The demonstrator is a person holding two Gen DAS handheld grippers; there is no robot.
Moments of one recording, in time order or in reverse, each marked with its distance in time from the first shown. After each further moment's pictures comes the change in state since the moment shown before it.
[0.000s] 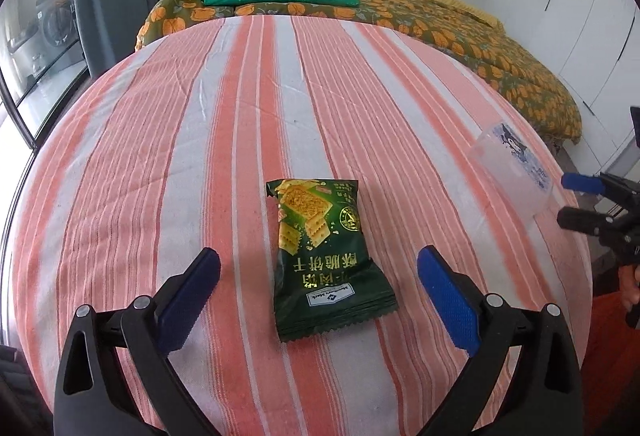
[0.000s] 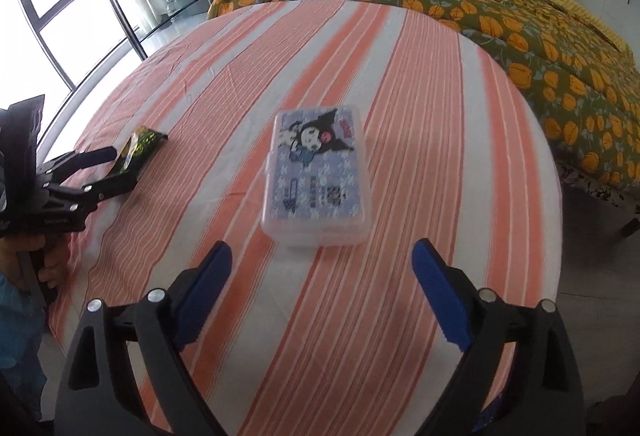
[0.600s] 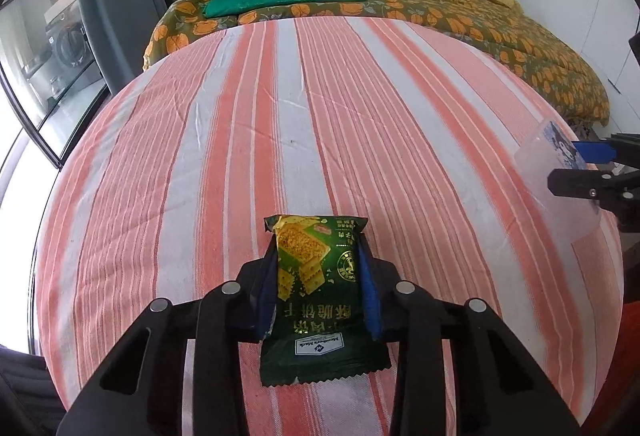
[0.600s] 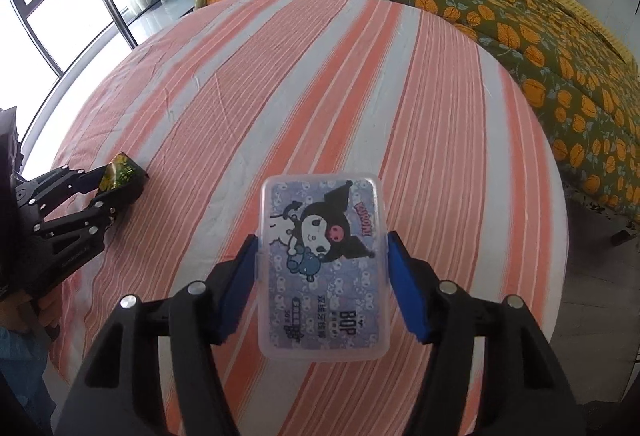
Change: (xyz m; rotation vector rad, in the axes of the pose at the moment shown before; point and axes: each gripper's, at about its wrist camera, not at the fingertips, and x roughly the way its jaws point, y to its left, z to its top) left arm 0.011 -0.025 0.014 0.051 0.005 0.132; right arm 0.019 0.013 0.035 -0.022 0.067 -0.023
